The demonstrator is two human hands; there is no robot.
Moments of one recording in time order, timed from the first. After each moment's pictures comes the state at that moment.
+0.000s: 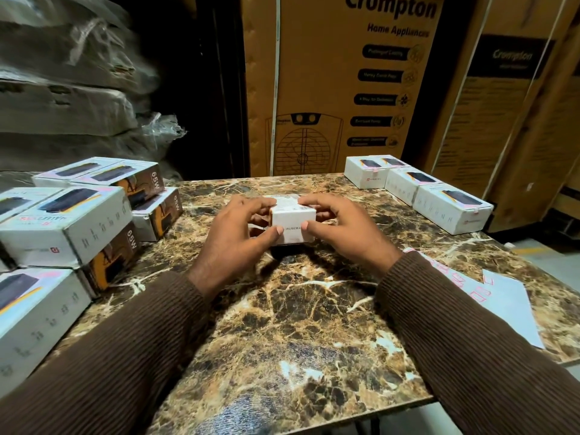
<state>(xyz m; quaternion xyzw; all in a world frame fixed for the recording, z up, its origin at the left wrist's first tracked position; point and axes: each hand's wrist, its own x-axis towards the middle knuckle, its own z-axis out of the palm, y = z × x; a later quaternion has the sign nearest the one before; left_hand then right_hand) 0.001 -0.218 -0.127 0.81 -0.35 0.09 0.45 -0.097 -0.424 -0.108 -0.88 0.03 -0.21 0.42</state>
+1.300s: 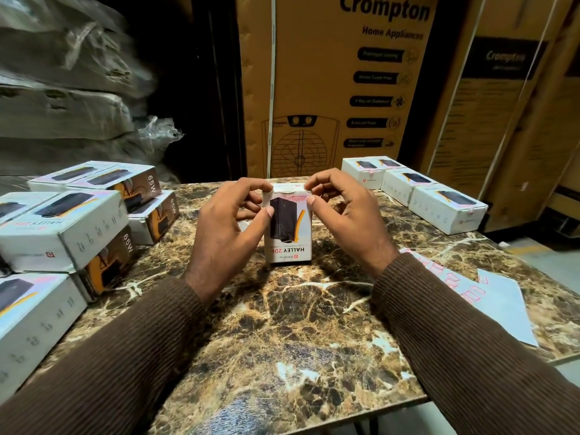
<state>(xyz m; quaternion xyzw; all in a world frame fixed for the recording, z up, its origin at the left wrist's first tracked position) -0.017 -0.216 -0.111 0.73 -0.41 0.26 0.48 -0.100 -0.416 -0.096 -0.84 -0.06 -0.42 0.34</state>
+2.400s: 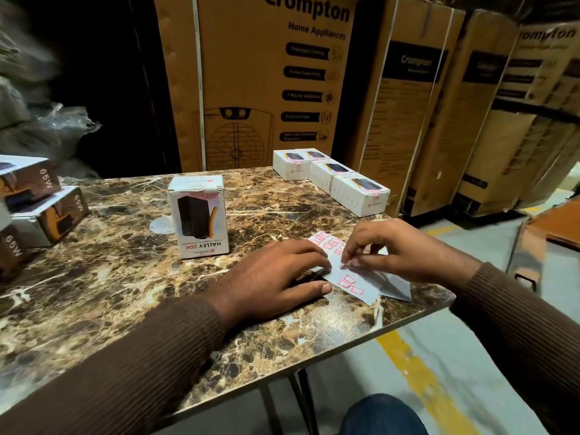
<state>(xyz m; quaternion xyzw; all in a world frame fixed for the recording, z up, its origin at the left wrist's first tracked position) -0.120 -0.320 -0.134 0.70 -0.68 0.05 0.20 -0.272 -0.549 -0.093 -0.98 -0.01 -0.09 0.17</state>
